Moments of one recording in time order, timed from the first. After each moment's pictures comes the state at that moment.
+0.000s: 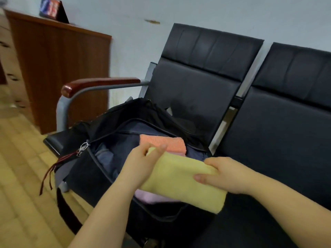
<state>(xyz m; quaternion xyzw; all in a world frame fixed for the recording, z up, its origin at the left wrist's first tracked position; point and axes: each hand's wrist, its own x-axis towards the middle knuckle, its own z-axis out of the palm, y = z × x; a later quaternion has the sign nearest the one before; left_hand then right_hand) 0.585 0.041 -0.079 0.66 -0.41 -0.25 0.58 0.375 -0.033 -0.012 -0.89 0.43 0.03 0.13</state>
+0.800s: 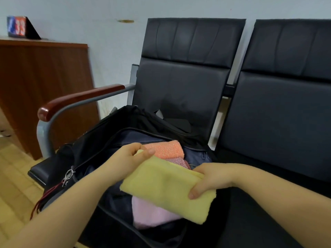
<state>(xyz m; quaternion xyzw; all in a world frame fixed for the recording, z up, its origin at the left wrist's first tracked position) 0.637 -0.003 -0.057 0.65 -0.57 -0.28 0.43 0.399 -0.078 -0.039 -0.81 0.44 0.12 0.38</state>
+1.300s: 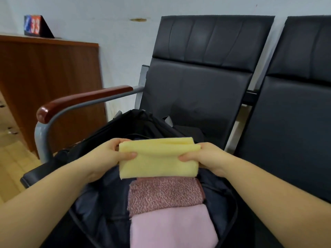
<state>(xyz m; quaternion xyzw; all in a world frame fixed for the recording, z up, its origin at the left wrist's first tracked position) 0.706 -0.050 -0.063 0.64 -0.41 -0.41 0.50 0.467 -0.168 -0.050 -0.66 0.49 -0.18 0.54</state>
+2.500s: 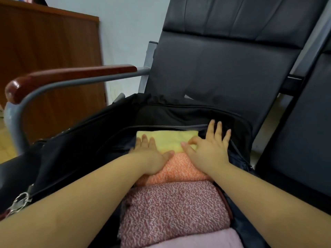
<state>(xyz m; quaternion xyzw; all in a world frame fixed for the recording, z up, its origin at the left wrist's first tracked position) 0.685 -0.178 -0.139 0.82 -0.54 -0.19 0.02 0.528 -0.246 -0.133 -0.84 0.53 -0.11 -0.04</state>
